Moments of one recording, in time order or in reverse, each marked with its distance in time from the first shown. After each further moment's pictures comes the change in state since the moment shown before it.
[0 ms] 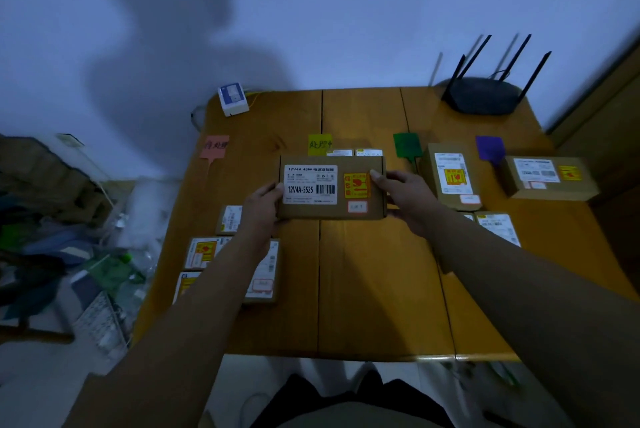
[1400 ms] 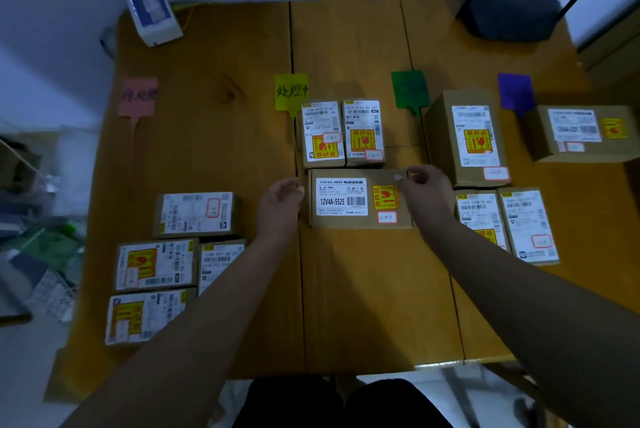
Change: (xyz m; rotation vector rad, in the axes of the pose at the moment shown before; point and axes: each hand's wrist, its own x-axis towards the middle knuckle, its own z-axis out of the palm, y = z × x) left_hand 0.109 -0.096 0.072 0.215 -0.009 -0.122; right_hand 0.119 0.099 -0.030 -0.496 0.522 0.078
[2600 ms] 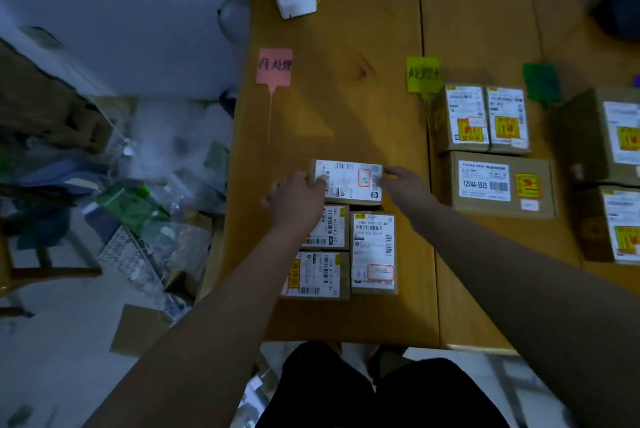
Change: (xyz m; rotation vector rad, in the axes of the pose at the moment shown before) left_hand 0.048 -0.038 -0.245 0.772 0.109 0.076; right_hand -0.156 -0.107 0.222 0.002 -0.455 0.070
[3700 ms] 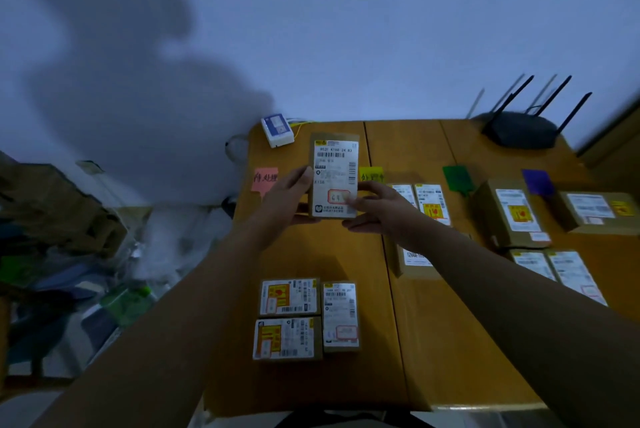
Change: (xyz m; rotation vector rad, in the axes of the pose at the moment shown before) left_hand -0.075 0.136 -0.153 -0.823 -0.296 0.359; right_hand -0.128 -0.115 -0.121 0.358 -0.366 -0.356
